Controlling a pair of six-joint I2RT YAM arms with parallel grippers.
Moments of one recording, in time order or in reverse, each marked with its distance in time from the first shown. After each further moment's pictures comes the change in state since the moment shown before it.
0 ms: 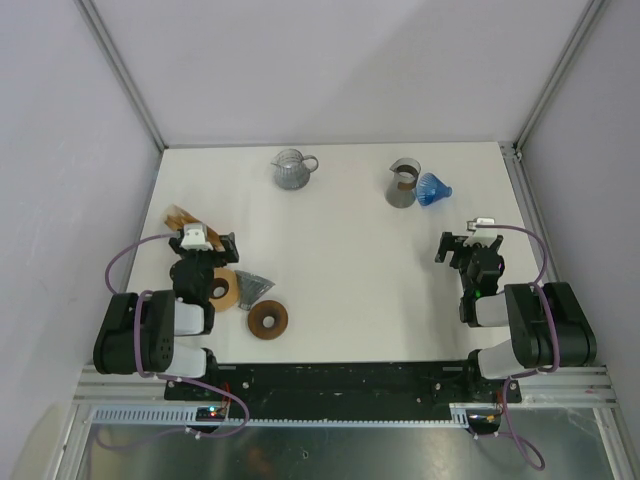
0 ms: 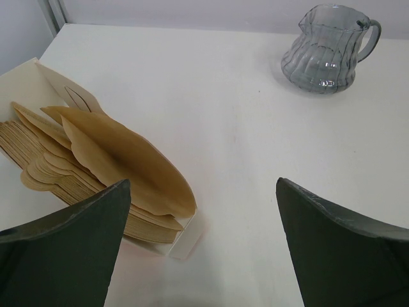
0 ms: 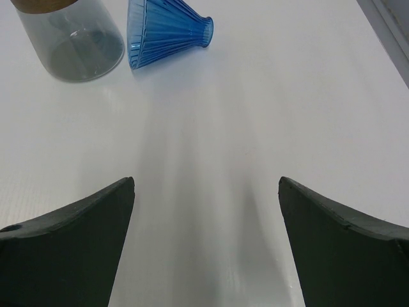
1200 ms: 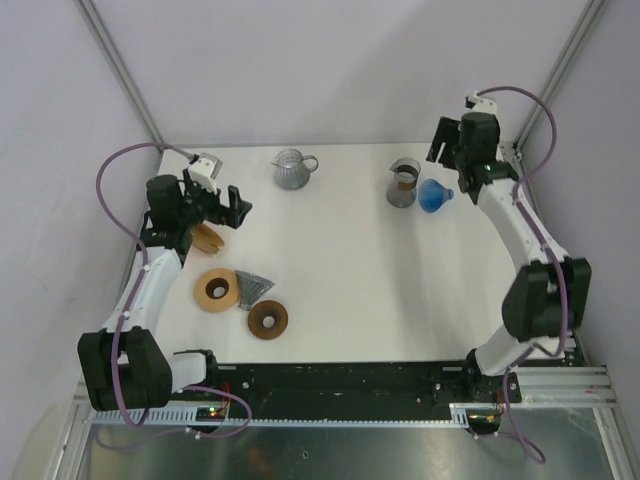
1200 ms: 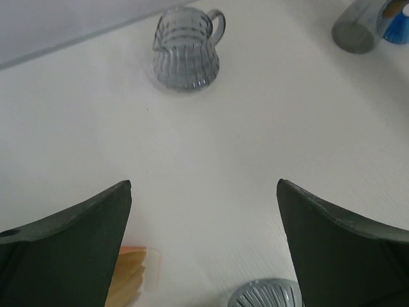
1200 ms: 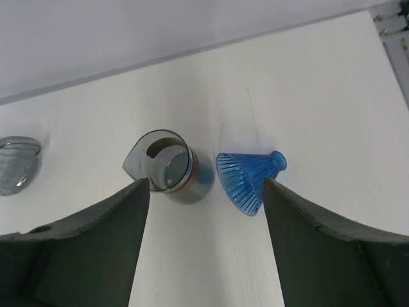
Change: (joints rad) left arm 0.000 -0.193 0.777 -1.298 0.493 0.206; right arm 0.108 0.101 1.206 -1.293 0.069 0.245
